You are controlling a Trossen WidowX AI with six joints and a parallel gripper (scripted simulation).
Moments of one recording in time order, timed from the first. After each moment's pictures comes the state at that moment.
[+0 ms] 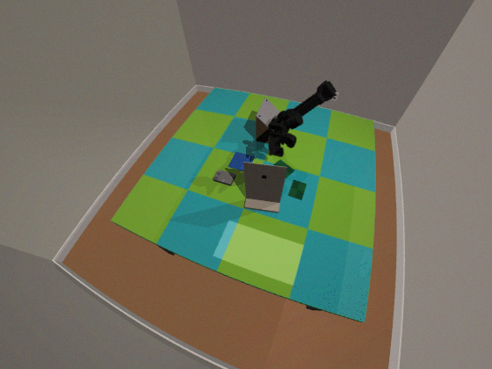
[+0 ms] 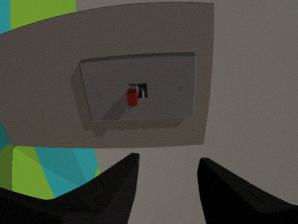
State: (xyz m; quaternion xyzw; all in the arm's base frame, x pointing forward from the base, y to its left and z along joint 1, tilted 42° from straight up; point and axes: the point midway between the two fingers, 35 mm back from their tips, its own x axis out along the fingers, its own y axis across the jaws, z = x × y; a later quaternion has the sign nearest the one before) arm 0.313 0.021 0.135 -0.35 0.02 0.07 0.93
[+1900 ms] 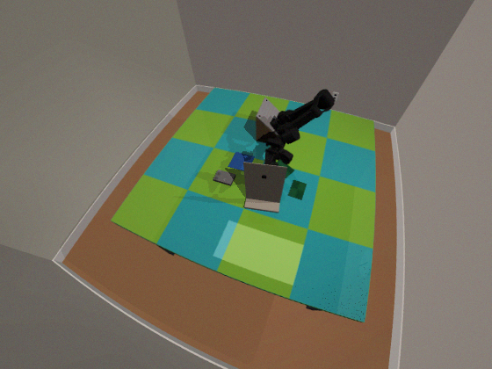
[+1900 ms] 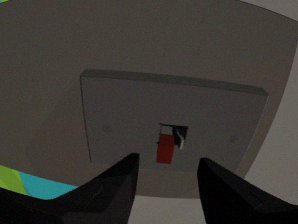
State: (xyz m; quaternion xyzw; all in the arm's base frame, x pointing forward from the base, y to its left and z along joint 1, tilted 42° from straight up) arm 0.386 0.057 0.119 -0.41 0.00 0.08 0.91
